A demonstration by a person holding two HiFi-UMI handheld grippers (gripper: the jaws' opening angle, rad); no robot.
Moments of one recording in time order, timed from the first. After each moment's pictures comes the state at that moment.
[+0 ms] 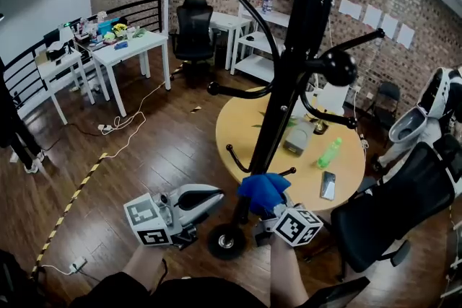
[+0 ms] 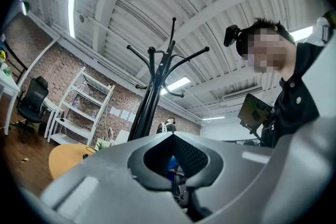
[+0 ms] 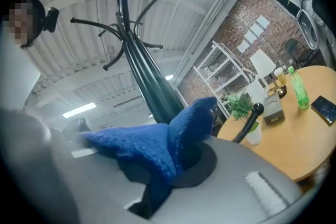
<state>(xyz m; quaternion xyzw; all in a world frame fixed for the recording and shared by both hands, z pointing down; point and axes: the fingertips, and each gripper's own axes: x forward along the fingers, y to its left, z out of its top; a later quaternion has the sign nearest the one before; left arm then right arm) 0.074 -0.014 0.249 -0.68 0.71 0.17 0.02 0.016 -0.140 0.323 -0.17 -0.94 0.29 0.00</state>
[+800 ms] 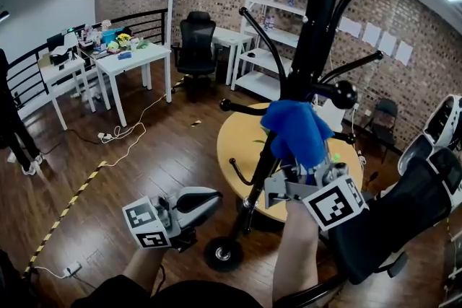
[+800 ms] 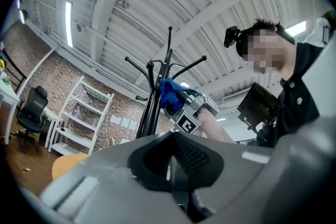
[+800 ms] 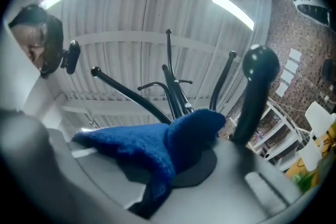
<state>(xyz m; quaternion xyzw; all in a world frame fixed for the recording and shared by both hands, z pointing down) 0.069 0.006 0.224 -0.68 0.71 0.18 0.06 0.039 -0.118 0.031 -0.24 -0.90 0.21 -0.29</state>
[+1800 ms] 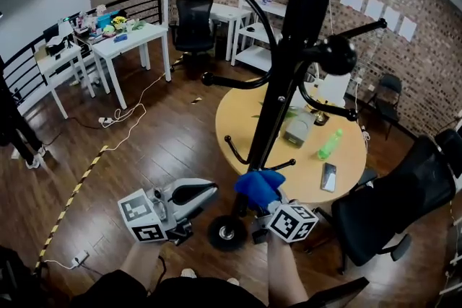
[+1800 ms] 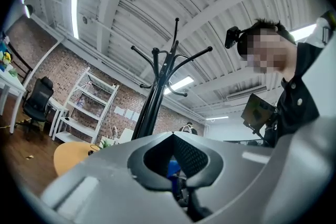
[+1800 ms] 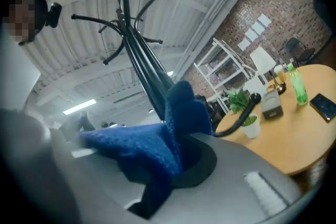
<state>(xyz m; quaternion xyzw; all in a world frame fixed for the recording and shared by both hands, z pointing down) 0.076 -0.004 0.252 -0.67 0.72 0.18 0.01 0.021 -0.125 0.347 -0.18 -0.94 0.28 0.04</state>
